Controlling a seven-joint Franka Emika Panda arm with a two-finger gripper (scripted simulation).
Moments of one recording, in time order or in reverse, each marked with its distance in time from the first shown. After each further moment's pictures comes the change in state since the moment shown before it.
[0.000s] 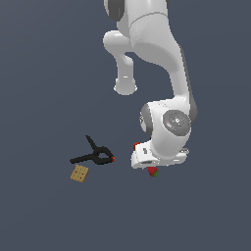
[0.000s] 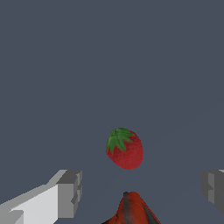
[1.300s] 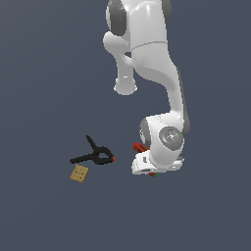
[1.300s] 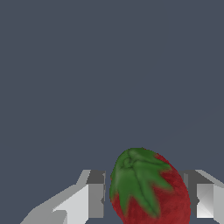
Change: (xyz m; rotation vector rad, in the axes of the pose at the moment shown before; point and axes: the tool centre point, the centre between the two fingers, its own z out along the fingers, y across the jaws) arm 0.004 -0.006 0.065 0.001 0.005 -0.003
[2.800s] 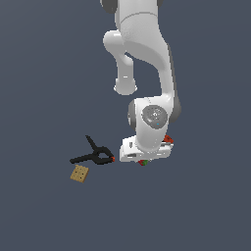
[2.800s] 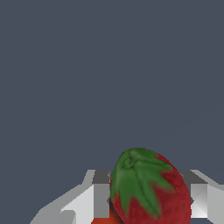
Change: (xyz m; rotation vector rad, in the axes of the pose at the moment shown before) arm -0.038 0.047 -0.053 0.000 0.000 -0.001
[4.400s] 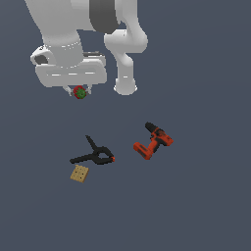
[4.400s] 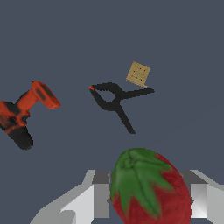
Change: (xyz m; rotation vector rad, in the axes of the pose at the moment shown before) arm -0.168 0.220 -0.251 0.004 0.003 0.002
